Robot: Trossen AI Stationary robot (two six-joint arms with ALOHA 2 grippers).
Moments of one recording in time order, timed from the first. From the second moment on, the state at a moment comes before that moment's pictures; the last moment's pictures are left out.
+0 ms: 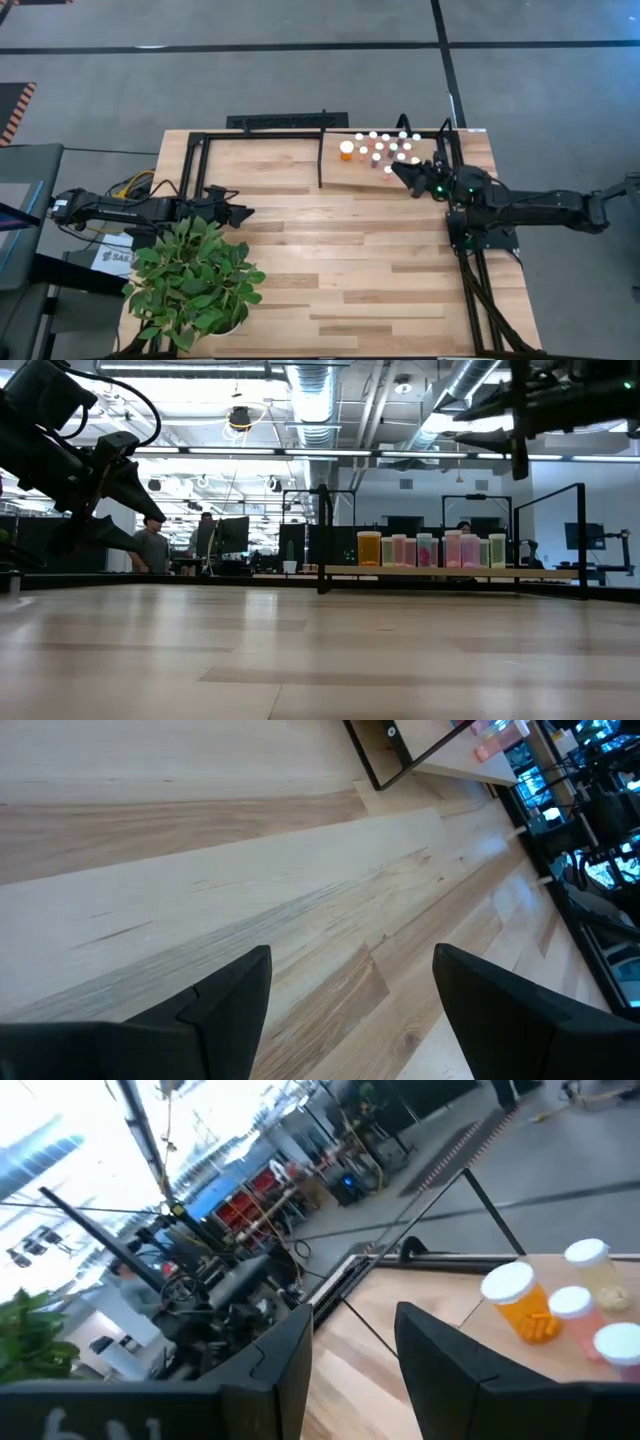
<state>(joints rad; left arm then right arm) -0.03 0.39 0.10 -0.30 -0.36 -1.11 -0.21 0.55 0.30 0.31 0.29 0.71</state>
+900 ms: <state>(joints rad) -0.03 0.39 0.10 -0.30 -0.36 -1.11 -0.11 0.11 0.01 0.27 0.20 0.70</state>
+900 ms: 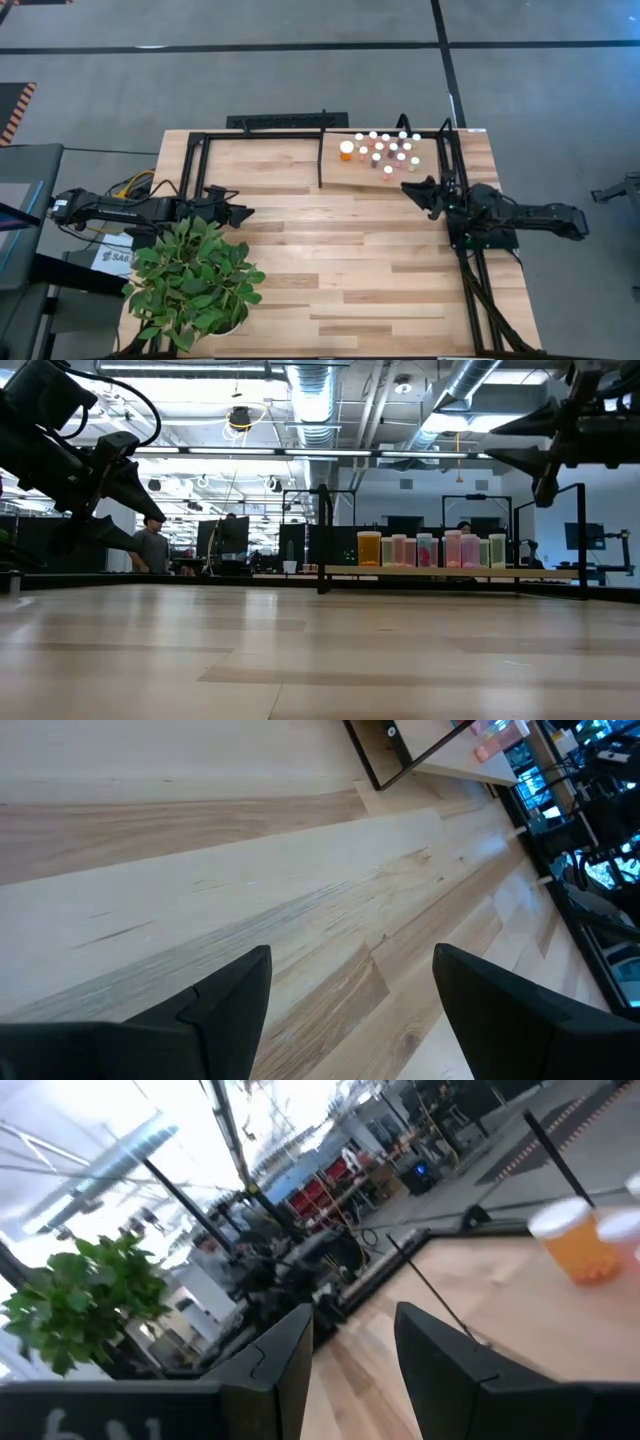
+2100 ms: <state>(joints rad) -0.03 0.39 0.10 -0.30 -0.36 -1.11 -0.12 0.13 0.01 0.04 0.18 1.08</state>
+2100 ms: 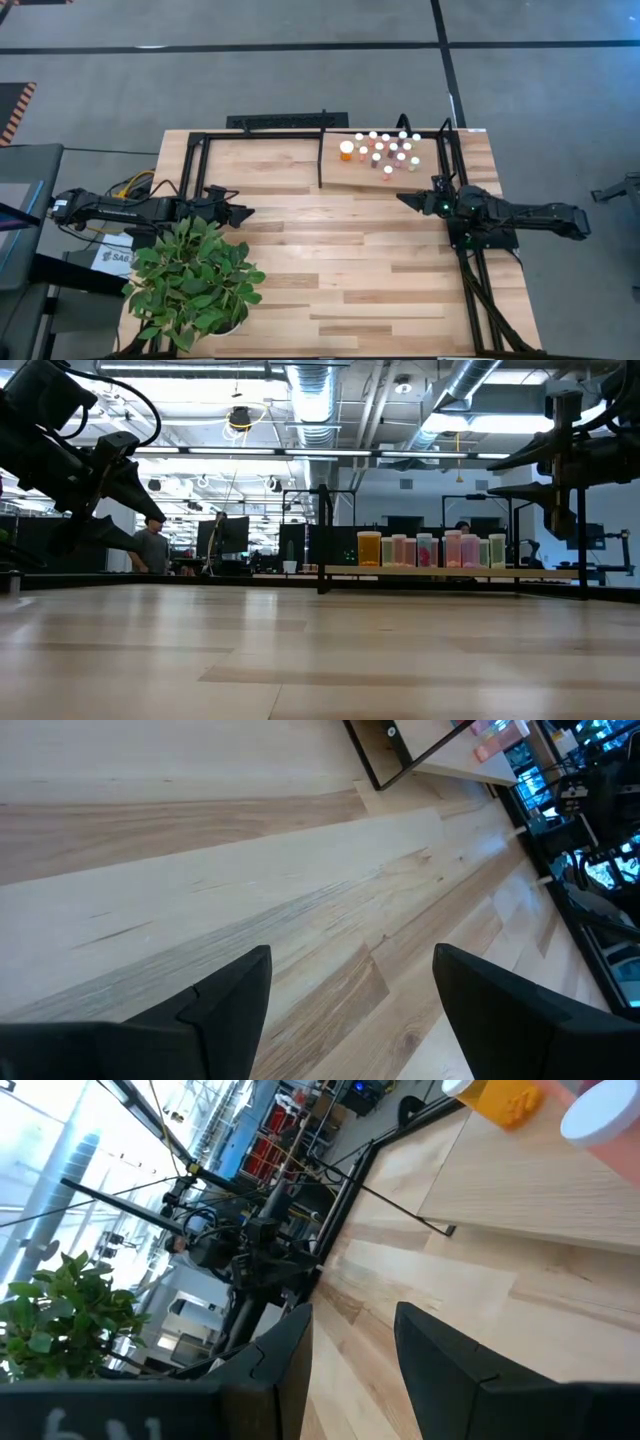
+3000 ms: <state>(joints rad) -0.03 0.39 0.10 -0.29 -0.43 -0.82 -0.12 0.13 0.01 0.04 0.18 1.08</state>
